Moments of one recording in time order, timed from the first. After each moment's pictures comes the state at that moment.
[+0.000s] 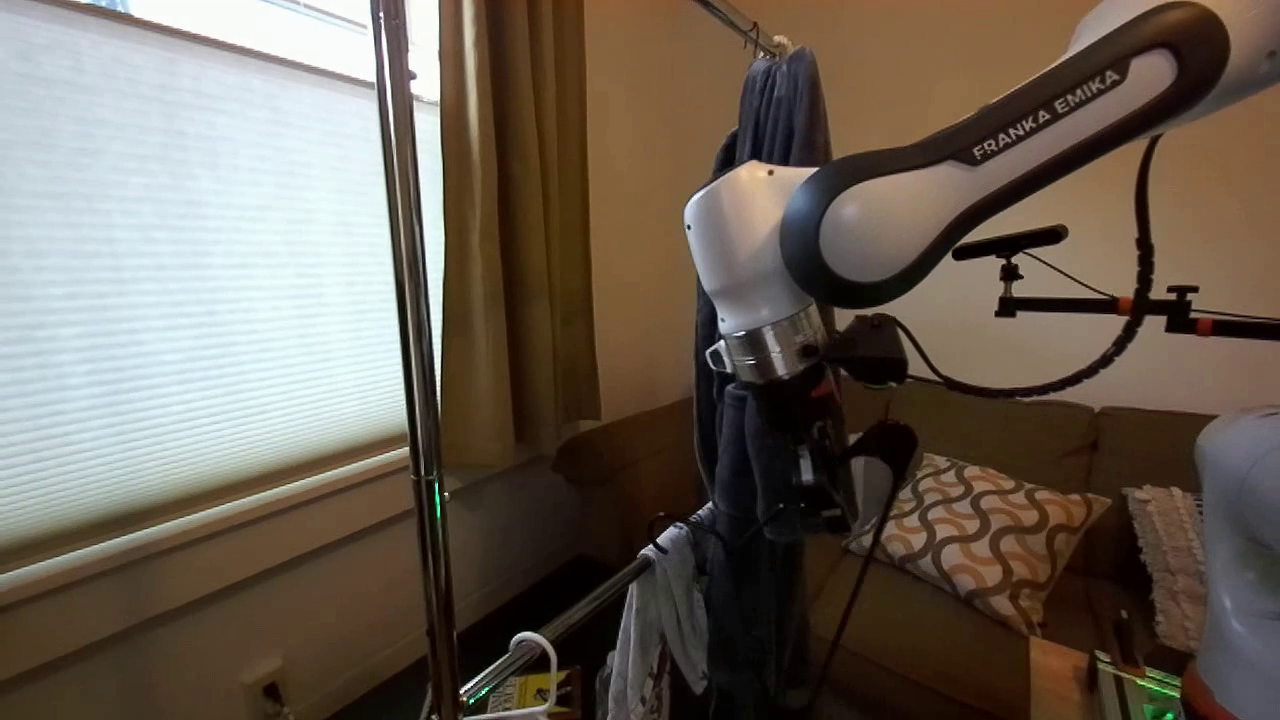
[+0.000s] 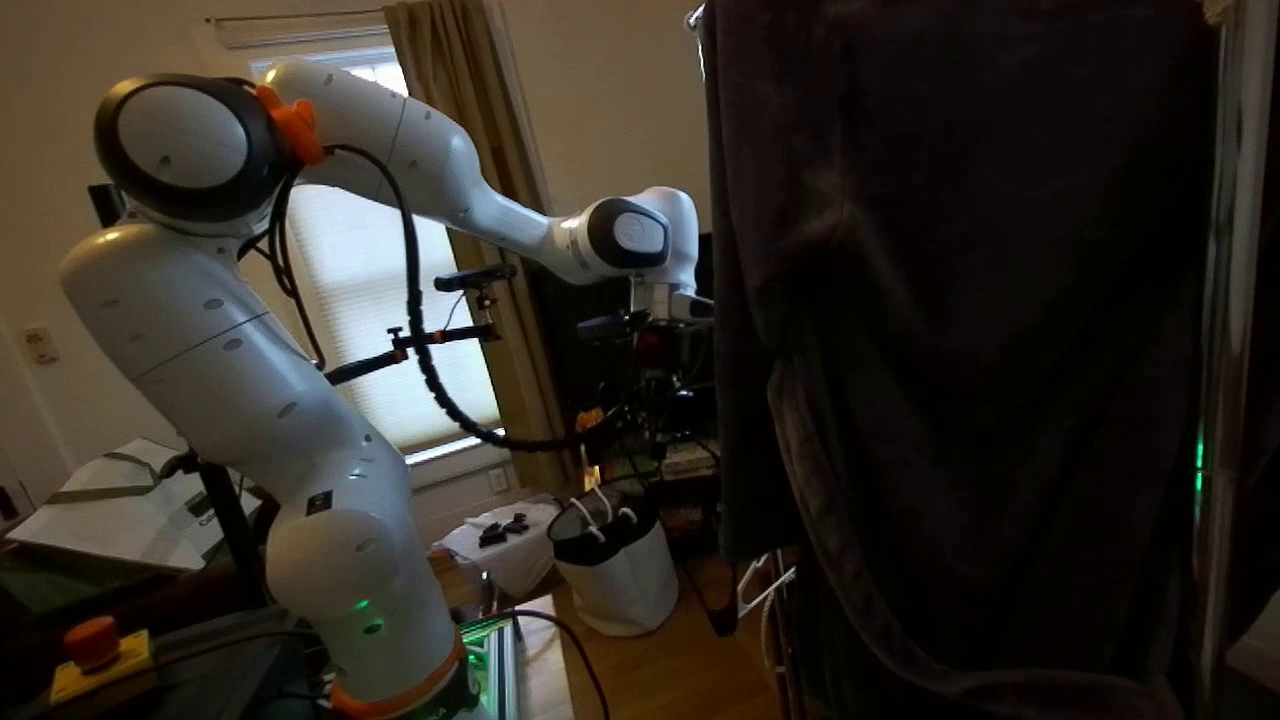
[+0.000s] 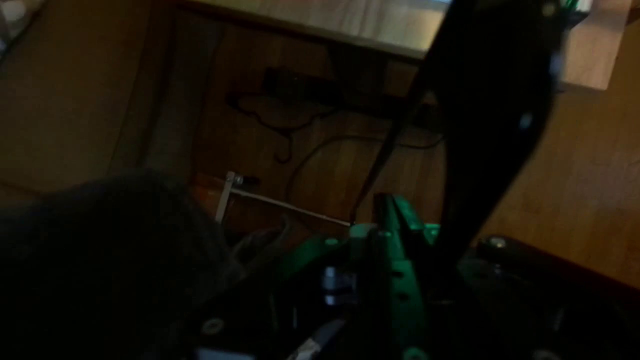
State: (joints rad) arm 0.15 -0.32 0.19 -2.39 -0.08 1.74 0.09
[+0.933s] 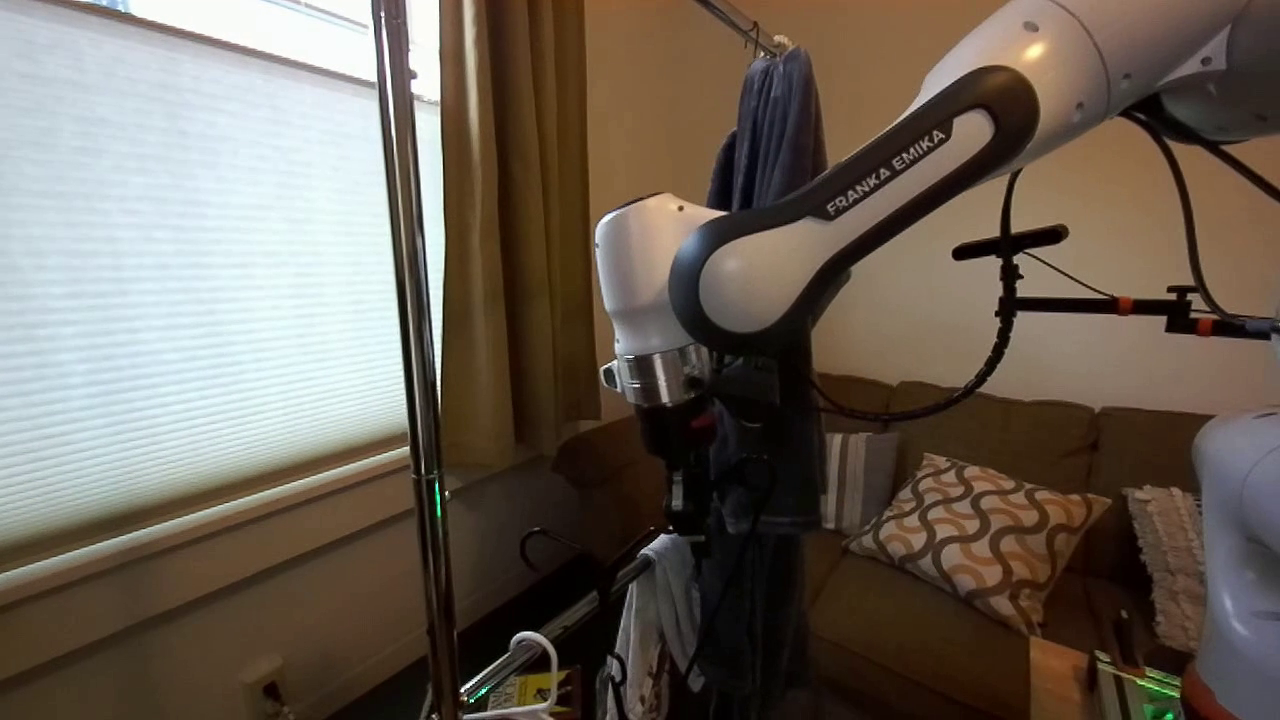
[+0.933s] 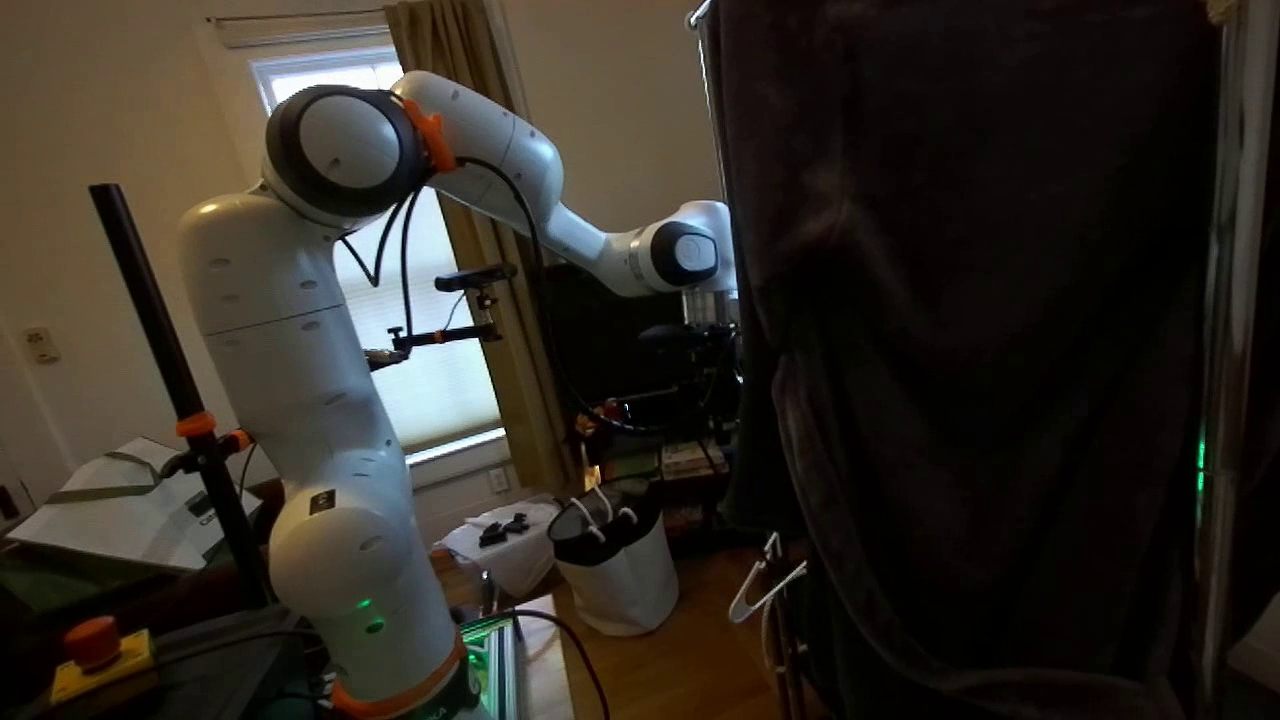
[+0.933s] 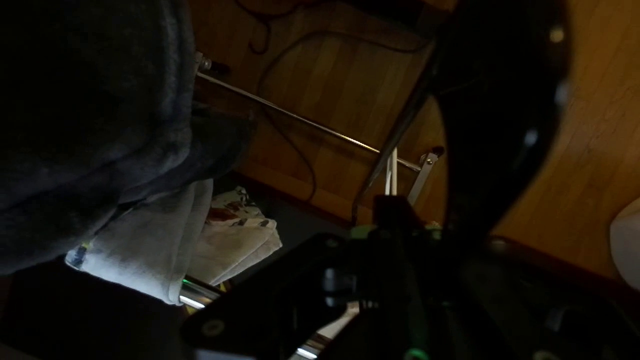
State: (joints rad) arm 0.17 -0.03 0.21 -2.19 -0.10 1.99 0.02
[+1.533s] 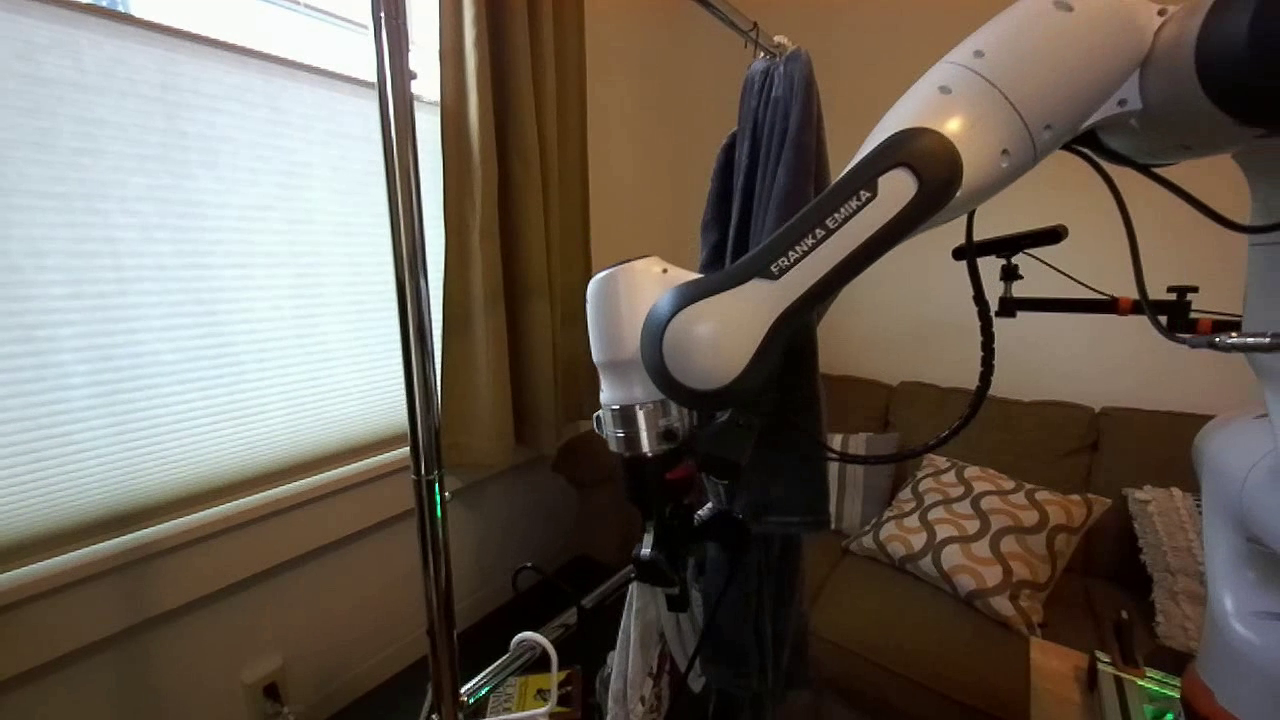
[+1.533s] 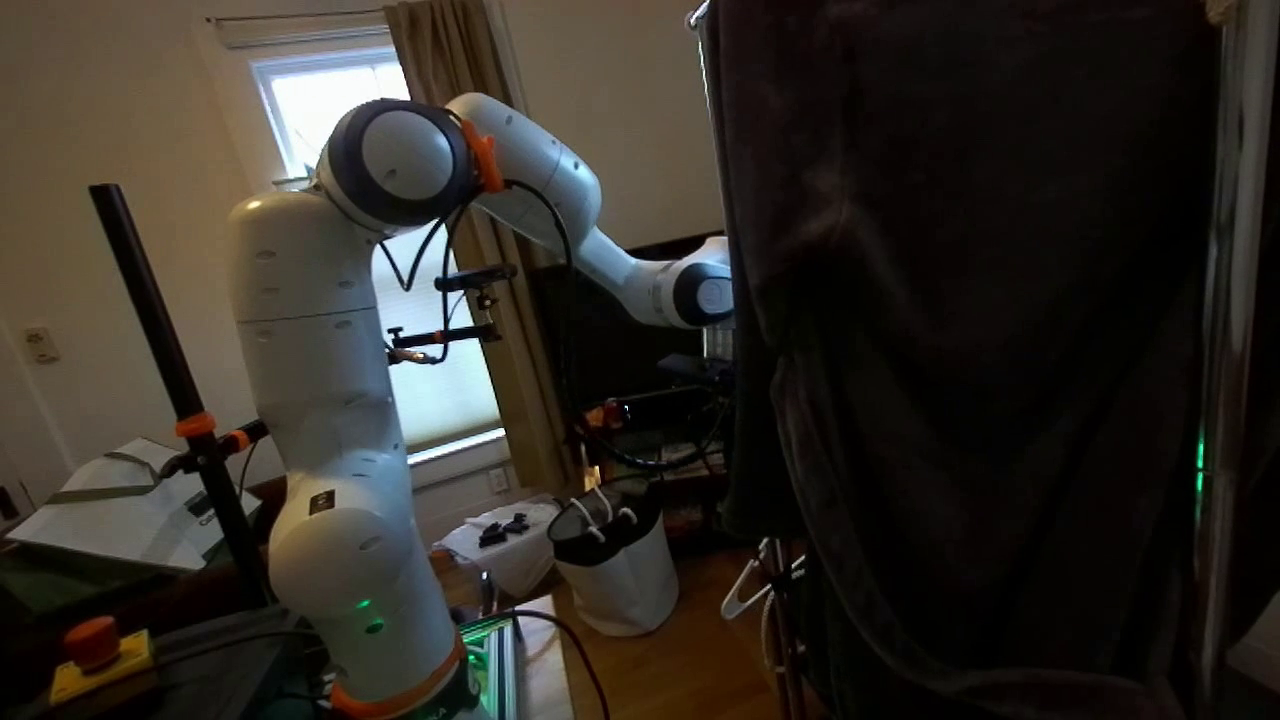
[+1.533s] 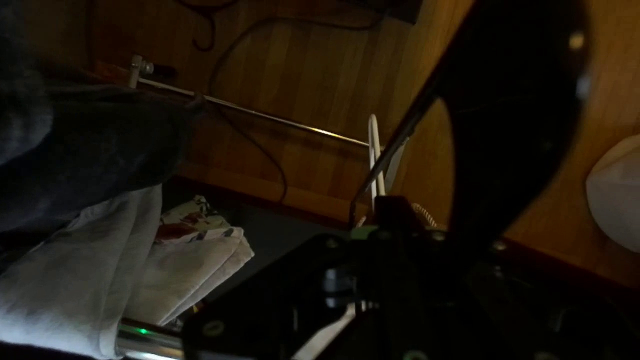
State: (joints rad) arm 0.17 0.10 0.19 -2.19 -0.01 2.13 0.07
